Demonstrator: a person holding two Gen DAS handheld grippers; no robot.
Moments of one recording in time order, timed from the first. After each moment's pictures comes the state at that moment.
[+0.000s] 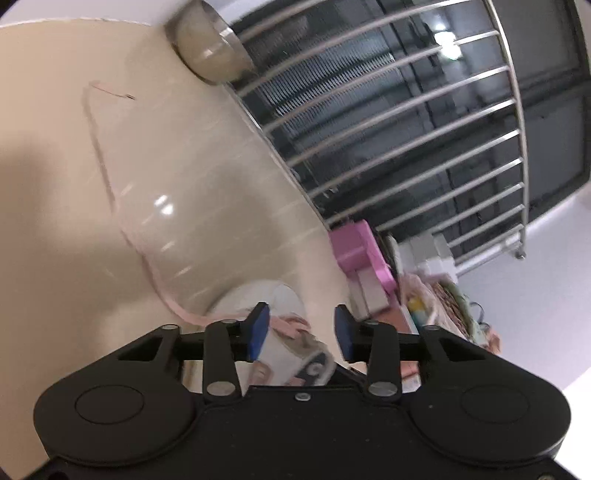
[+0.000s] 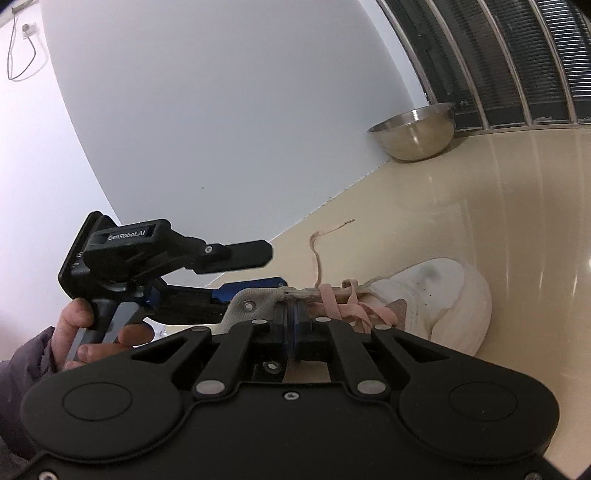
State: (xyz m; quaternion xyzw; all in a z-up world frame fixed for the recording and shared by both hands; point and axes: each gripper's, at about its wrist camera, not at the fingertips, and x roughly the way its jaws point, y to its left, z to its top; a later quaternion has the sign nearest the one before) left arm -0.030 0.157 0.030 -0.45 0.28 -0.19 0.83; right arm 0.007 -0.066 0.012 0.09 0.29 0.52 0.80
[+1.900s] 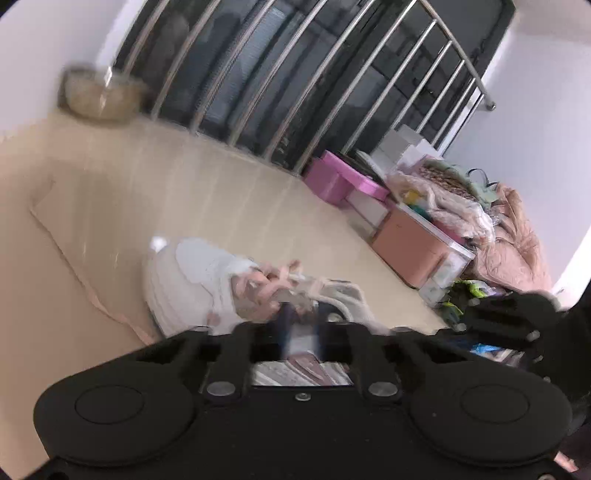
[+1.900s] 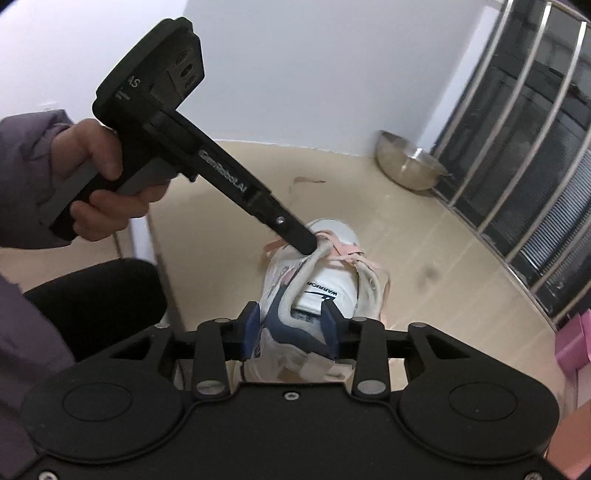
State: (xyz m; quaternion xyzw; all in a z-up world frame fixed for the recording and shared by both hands) left arm -0.086 0.104 0.049 -0.22 0.28 -0.26 0.90; right arm -0.136 -0.039 0.050 -0.31 0.22 0.40 0.83
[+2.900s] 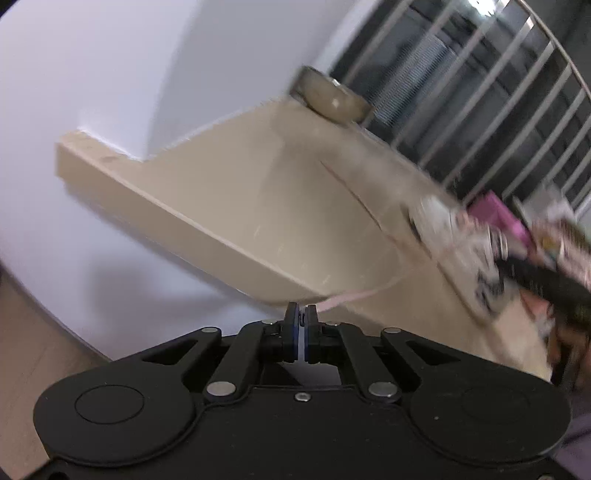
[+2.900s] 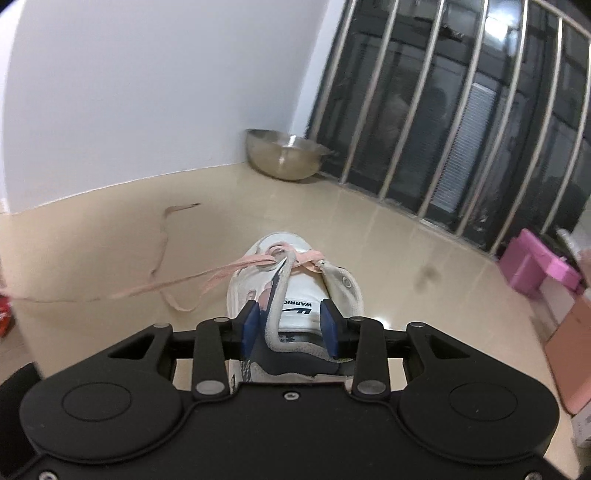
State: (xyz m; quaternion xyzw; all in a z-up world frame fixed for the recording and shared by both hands) left arm -0.241 0.253 0.010 -0.26 0.33 0.00 0.91; right arm -0.076 -0.019 0.031 -0.19 0.21 0.22 0.93
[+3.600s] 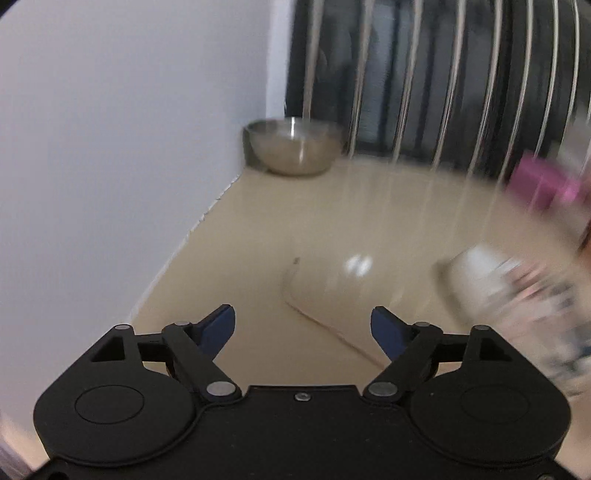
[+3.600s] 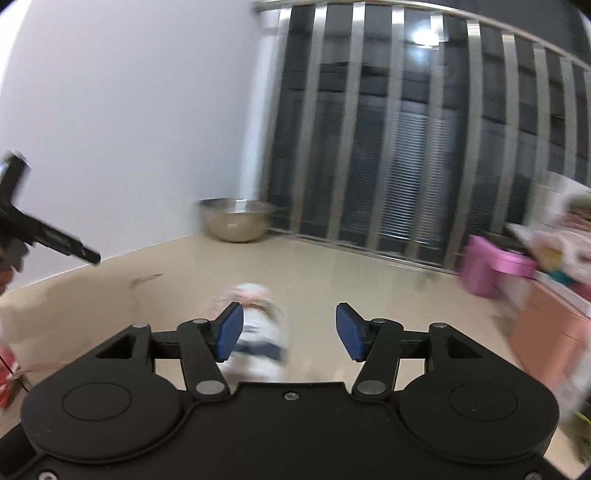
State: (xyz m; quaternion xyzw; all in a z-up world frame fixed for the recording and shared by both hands) left arm -0.014 0.170 0.058 0.00 0.32 0.07 0.94; right arm -0.120 -0.113 0.066 -0.08 0.13 0.18 0.97
